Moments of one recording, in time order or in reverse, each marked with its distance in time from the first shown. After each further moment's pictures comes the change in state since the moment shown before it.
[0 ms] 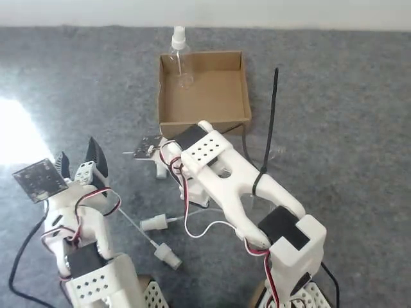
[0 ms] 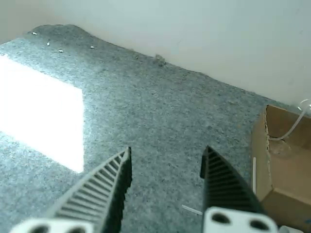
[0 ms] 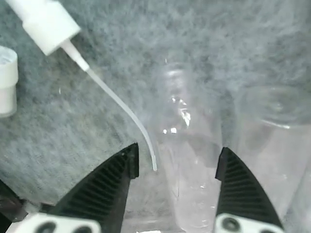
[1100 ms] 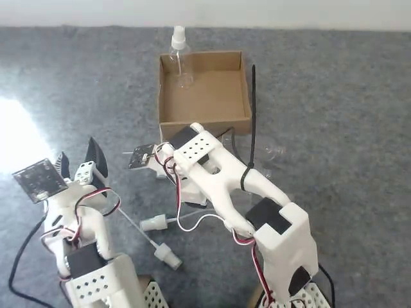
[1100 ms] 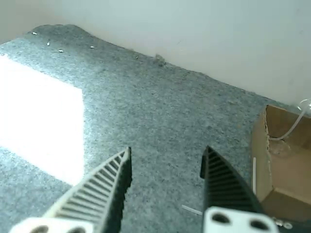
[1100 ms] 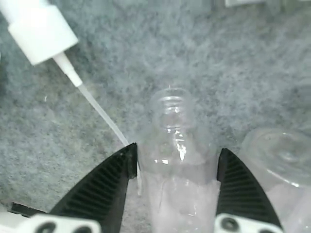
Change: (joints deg) left arm 0.0 0.0 0.0 0.0 0.0; right arm -0.4 9.6 -4.6 -2.7 8.4
